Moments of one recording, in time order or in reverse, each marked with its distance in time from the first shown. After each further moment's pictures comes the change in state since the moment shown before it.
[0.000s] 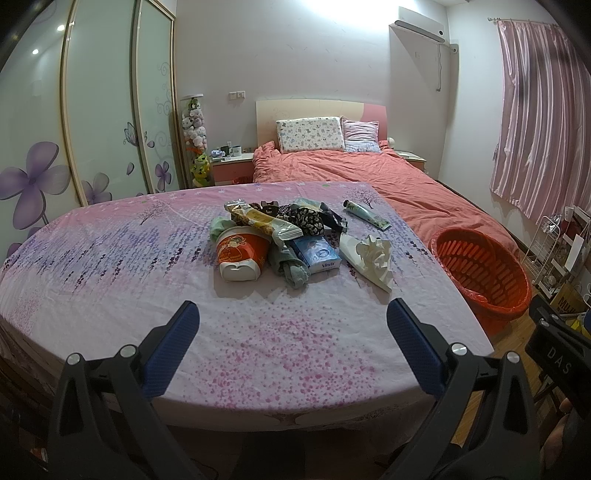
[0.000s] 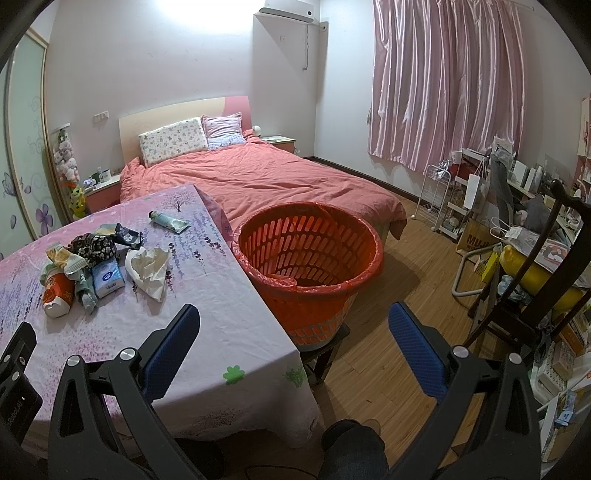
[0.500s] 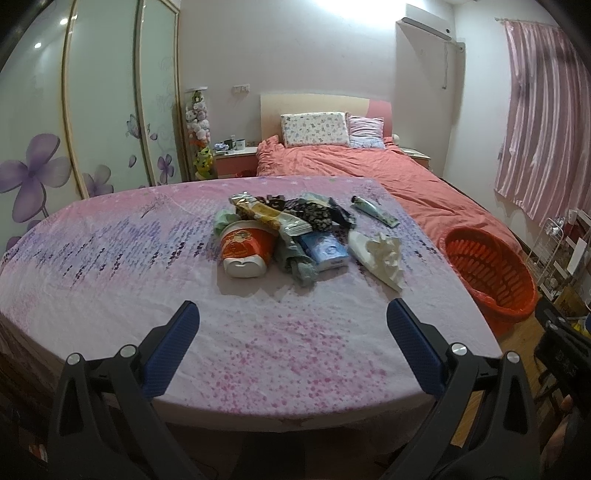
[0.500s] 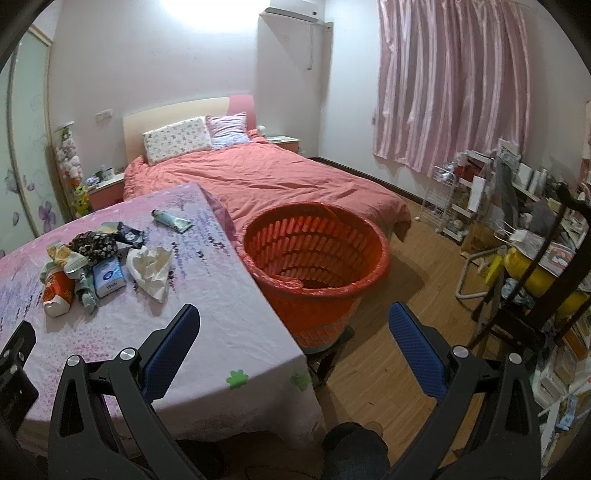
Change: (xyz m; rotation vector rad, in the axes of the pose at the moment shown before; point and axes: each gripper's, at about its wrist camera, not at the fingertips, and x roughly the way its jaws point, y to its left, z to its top) left arm 0.015 0.009 -0.002 -0.029 0.020 0.016; right arm 0.005 0.003 -0.001 -0.019 -0.009 0.038
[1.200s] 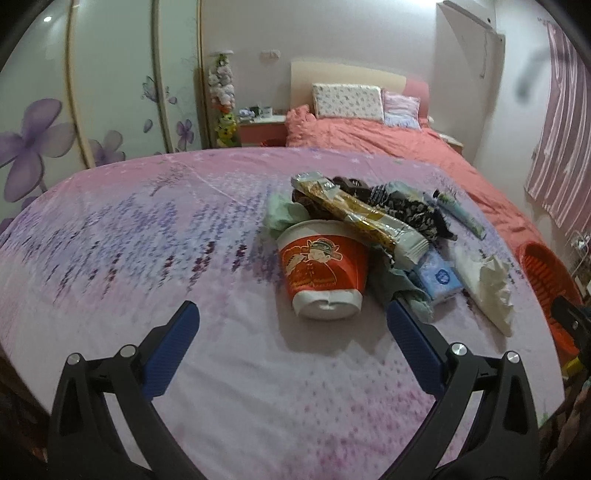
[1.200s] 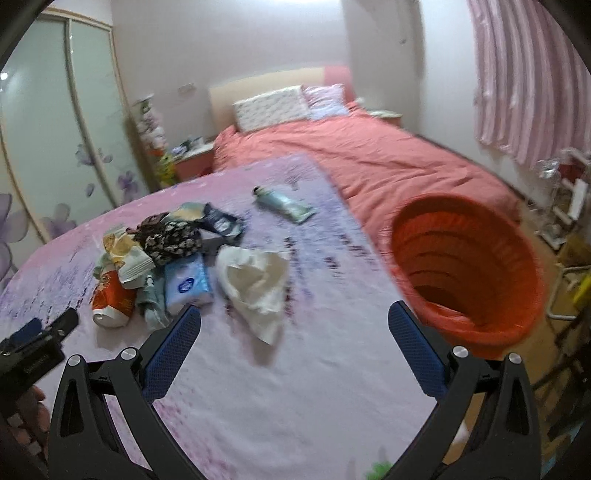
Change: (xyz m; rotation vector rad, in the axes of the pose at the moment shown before) left arm 0.125 0.083 0.036 -0.061 0.139 0.048; right arm 0.090 0.079 0.032 -0.096 0.152 0.388
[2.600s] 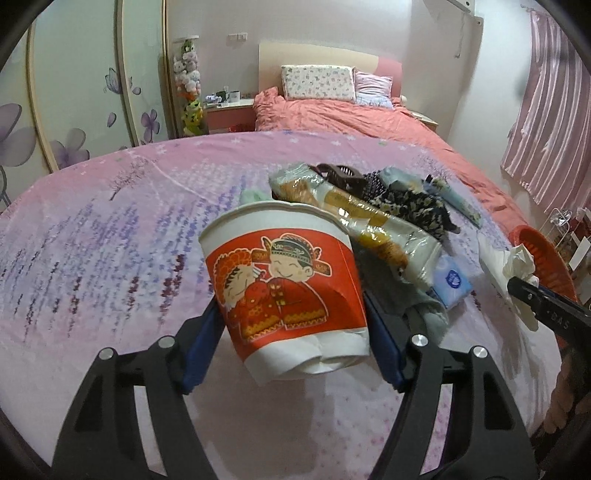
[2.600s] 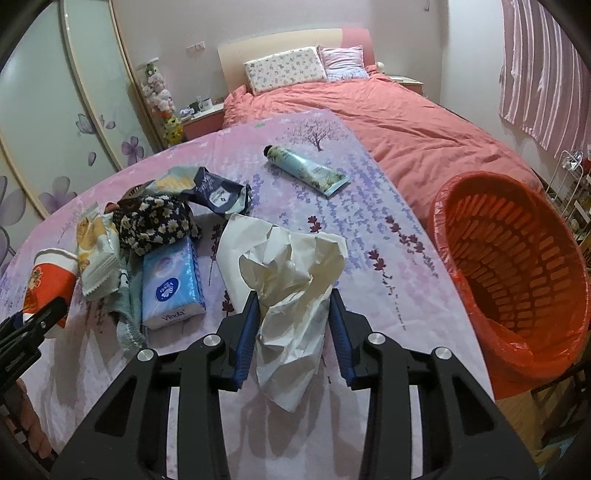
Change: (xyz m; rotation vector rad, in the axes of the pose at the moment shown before) left arm 0.035 0.016 0.024 0.062 0.063 -0.117; right arm 0.059 0.013 0.010 -0.034 0.142 0.013
